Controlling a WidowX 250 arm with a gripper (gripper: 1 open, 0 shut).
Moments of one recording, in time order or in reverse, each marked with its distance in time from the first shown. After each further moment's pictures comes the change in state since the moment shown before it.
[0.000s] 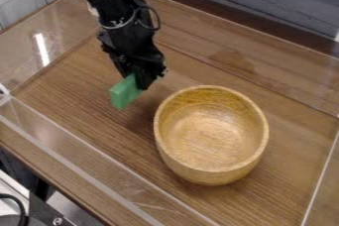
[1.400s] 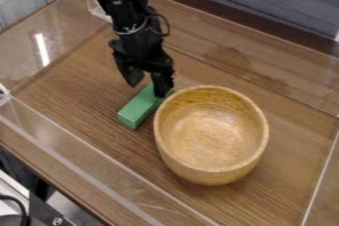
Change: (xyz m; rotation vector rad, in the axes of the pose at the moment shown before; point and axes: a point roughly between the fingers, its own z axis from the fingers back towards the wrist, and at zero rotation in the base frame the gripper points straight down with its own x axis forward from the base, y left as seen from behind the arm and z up) arm 0.009 -0.002 -0.023 -0.042 0.049 0.019
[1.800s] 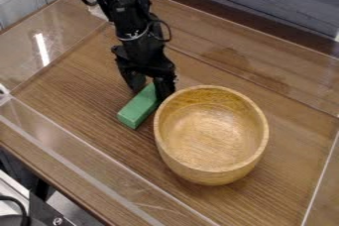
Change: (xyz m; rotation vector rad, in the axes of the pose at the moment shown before) arm 0.001 0.001 -0.012 -0.009 0.010 0.007
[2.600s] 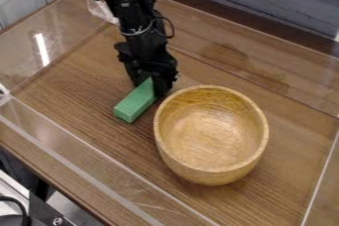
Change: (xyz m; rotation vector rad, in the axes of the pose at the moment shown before) arm 0.007 0.002 -0.001 -0.004 0.034 0.002
